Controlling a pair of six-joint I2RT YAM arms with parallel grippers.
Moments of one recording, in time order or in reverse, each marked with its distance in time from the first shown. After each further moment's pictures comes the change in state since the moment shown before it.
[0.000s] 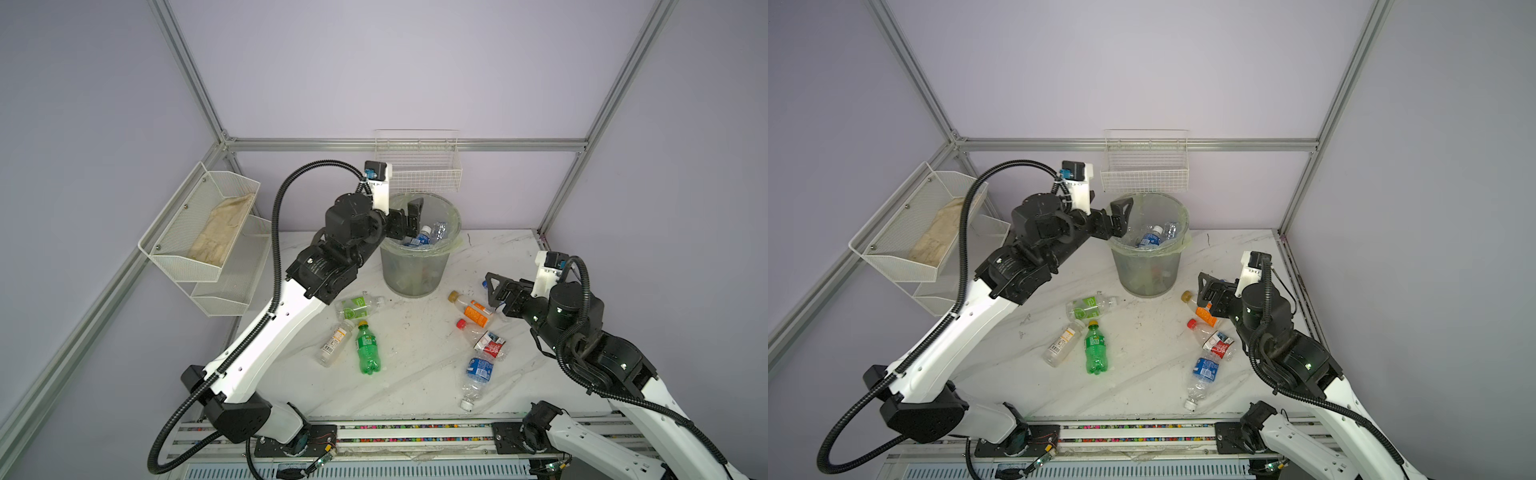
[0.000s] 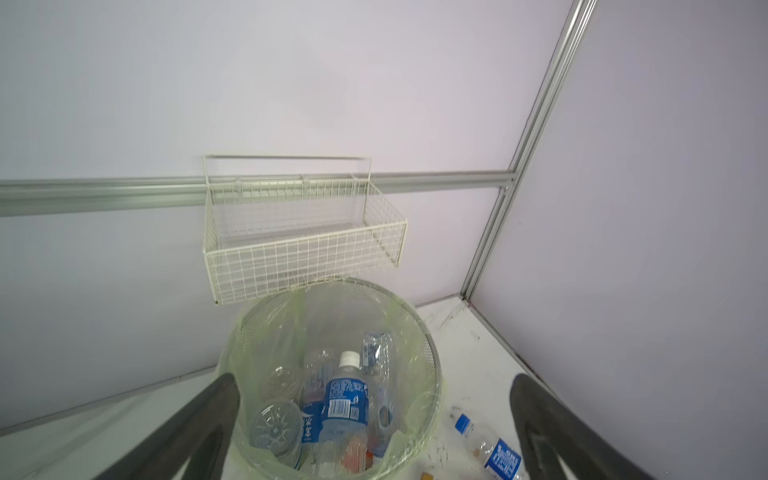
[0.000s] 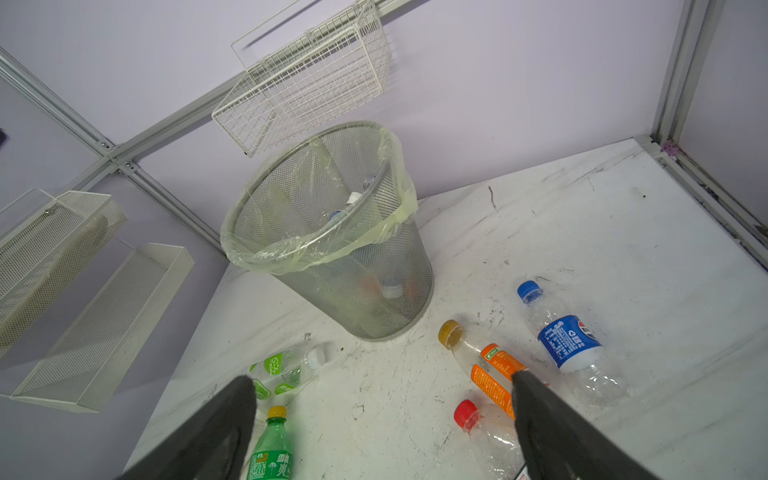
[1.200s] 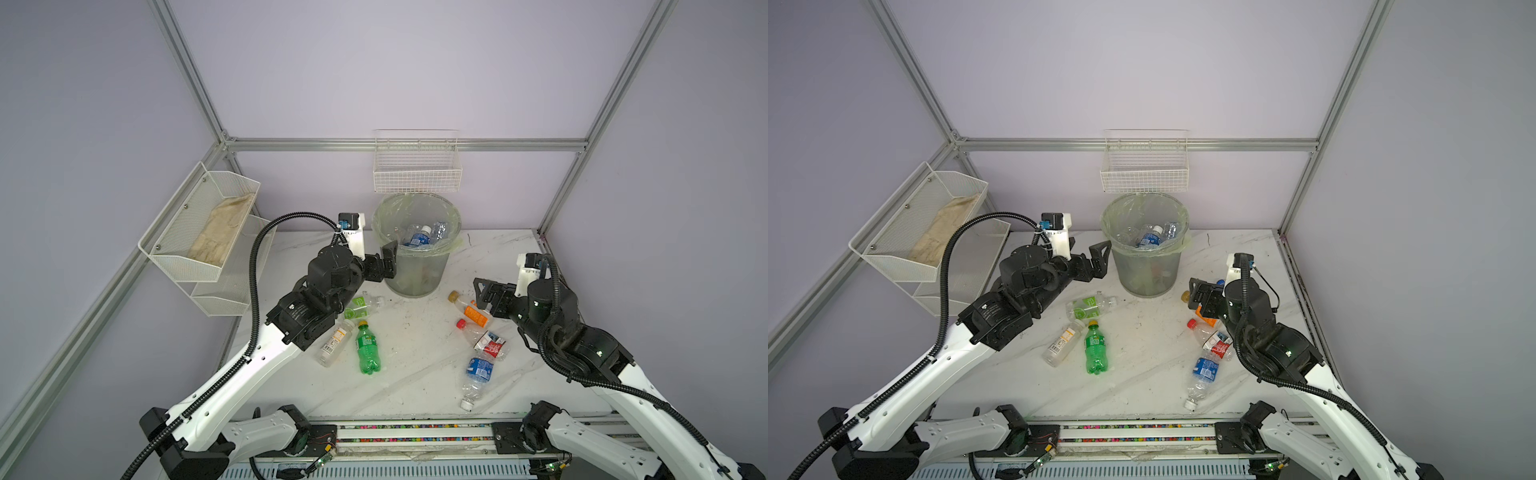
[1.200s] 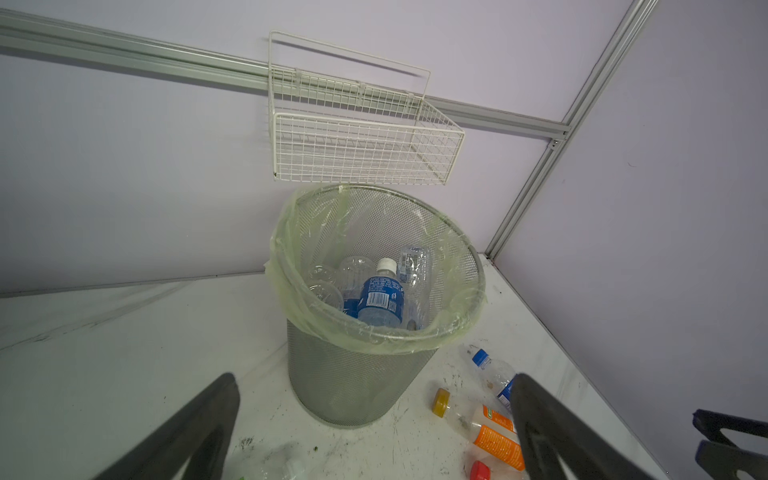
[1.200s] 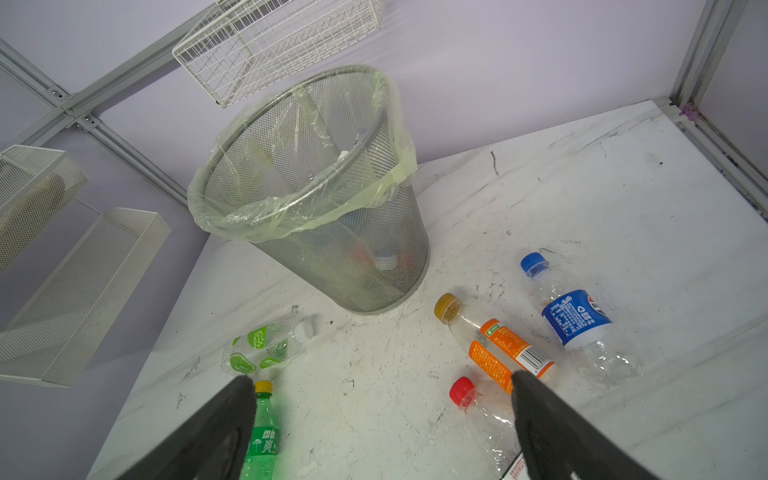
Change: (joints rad) left arm 0.000 -0.299 -0.526 0.053 -0.091 -0.128; right arm 0.000 0.052 -0.048 0.013 -0.032 0.009
